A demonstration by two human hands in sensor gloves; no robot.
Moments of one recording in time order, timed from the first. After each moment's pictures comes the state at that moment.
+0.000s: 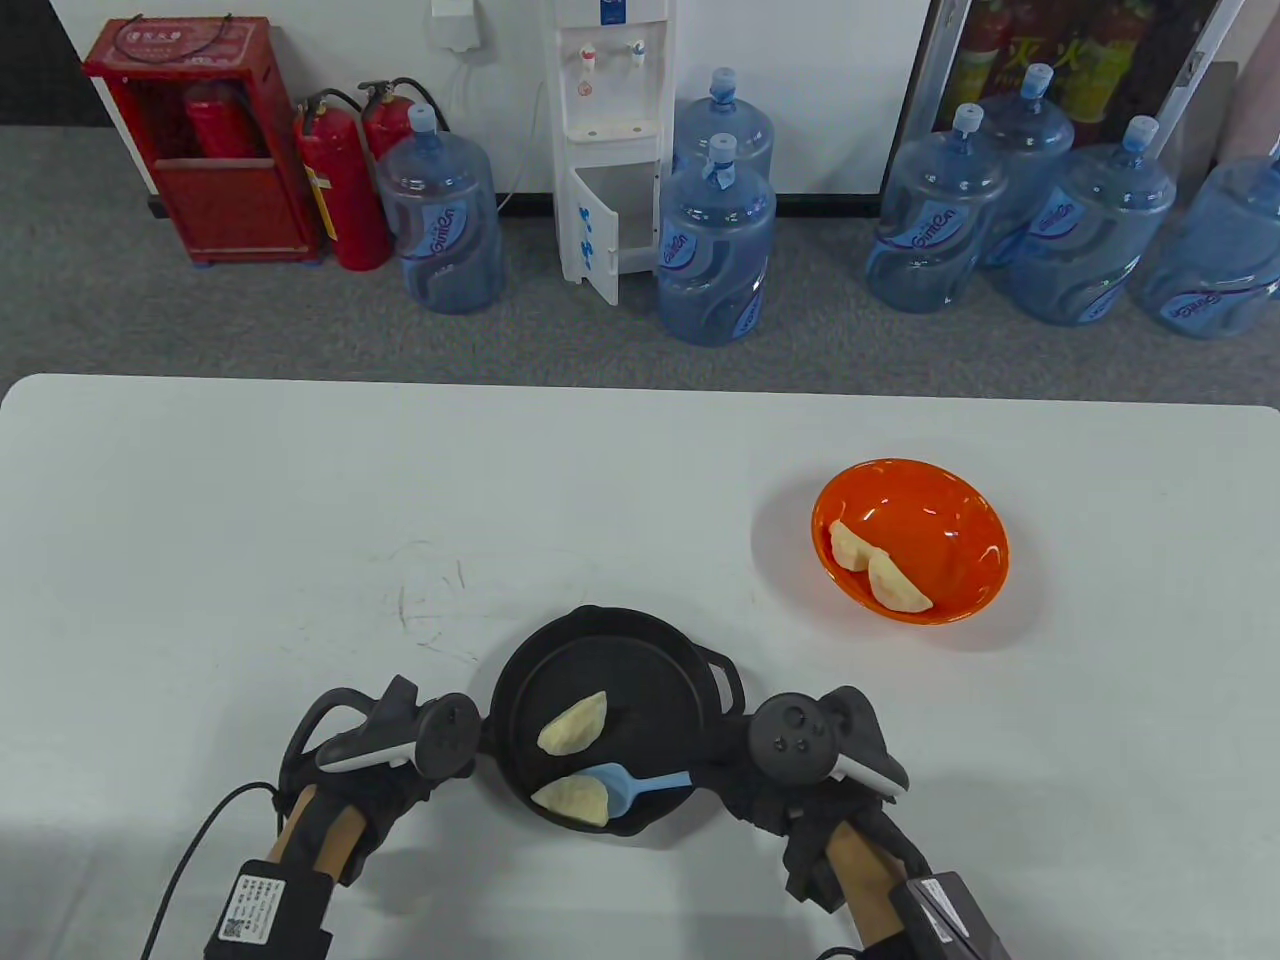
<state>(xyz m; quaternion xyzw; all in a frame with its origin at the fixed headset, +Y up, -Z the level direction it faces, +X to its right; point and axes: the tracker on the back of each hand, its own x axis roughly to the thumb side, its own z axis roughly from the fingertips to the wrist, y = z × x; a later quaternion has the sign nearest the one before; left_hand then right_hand) -0.228 -0.760 -0.291 -0.22 -0.21 -0.08 0.95 0.119 -0.741 -0.278 0.25 0.11 0.93 0.24</state>
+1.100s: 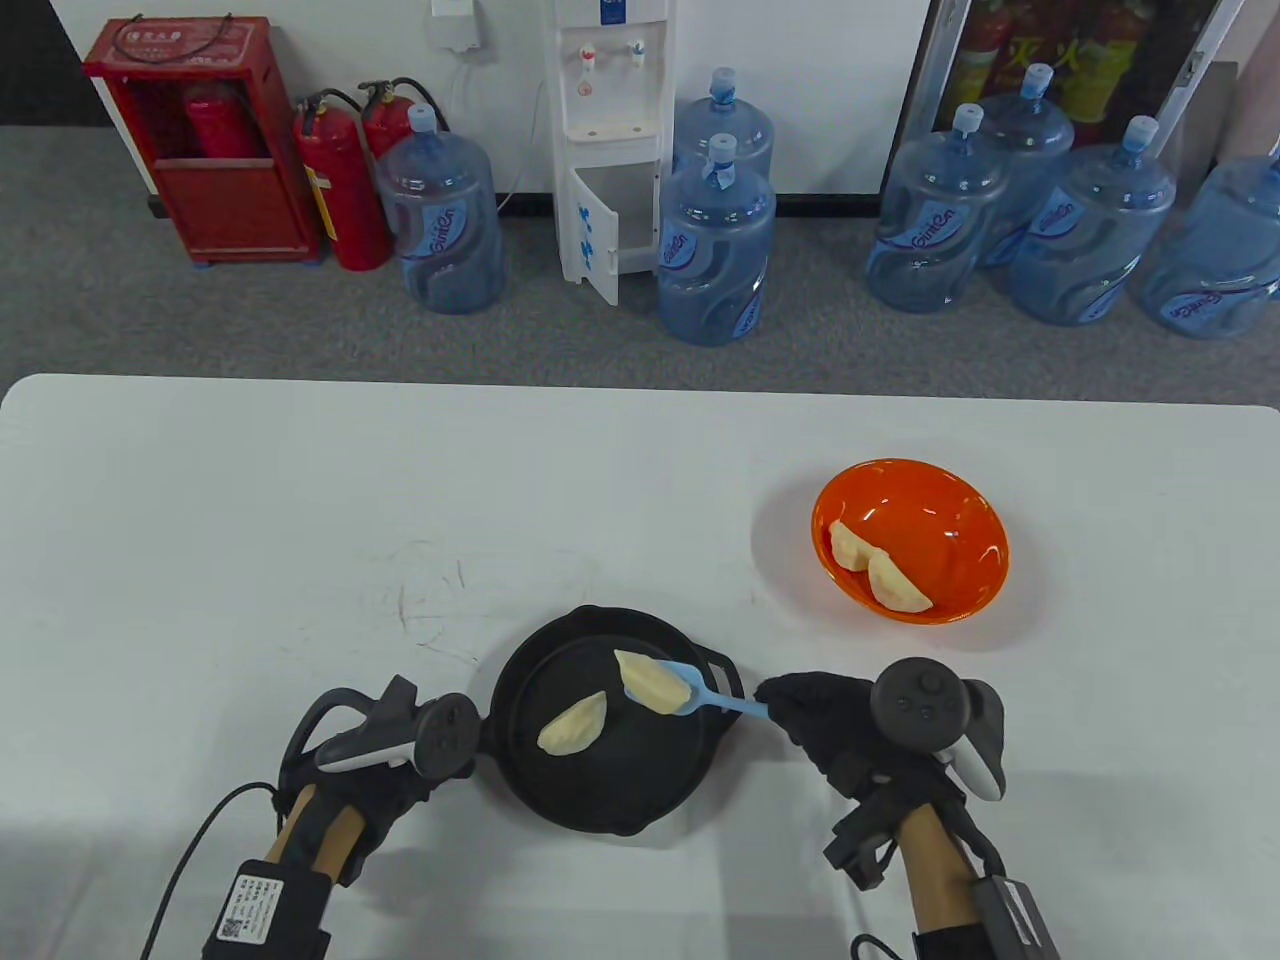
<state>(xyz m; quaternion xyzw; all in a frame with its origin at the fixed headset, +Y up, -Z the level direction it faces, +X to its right) -0.228 -0.760 -0.291 -0.22 -0.22 -0.08 0.95 0.197 -0.718 -0.287 0.11 0.04 0.92 0.37</state>
